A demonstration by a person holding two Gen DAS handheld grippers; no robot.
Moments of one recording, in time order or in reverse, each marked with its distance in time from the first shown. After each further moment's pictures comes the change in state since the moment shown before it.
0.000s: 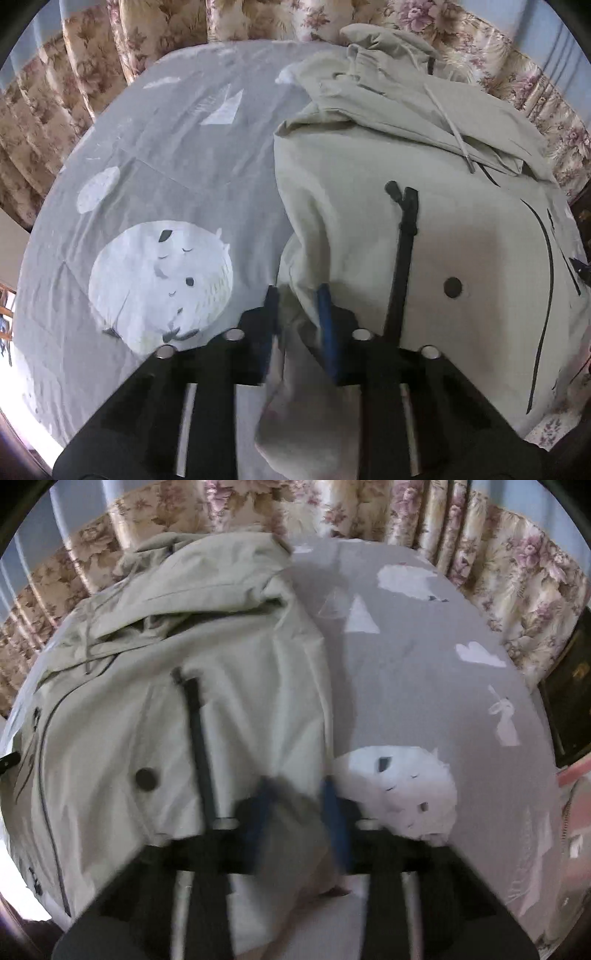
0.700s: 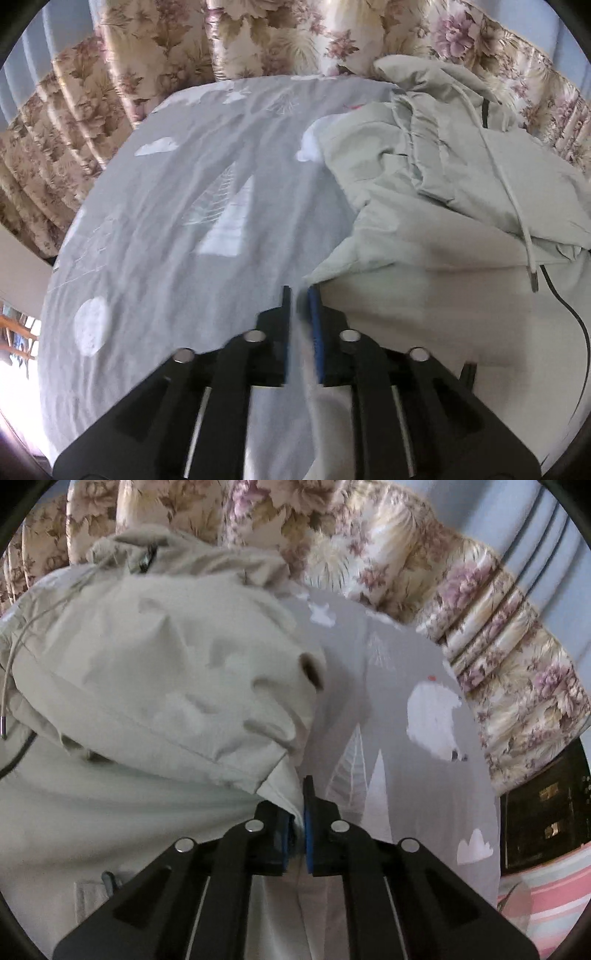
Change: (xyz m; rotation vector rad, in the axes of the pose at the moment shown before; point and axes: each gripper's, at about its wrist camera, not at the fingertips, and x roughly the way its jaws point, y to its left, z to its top) left arm 0.047 0.004 0.109 -0.014 -0.067 0.131; right arm 0.071 0.027 0.128 -0.249 -0.034 -0.207
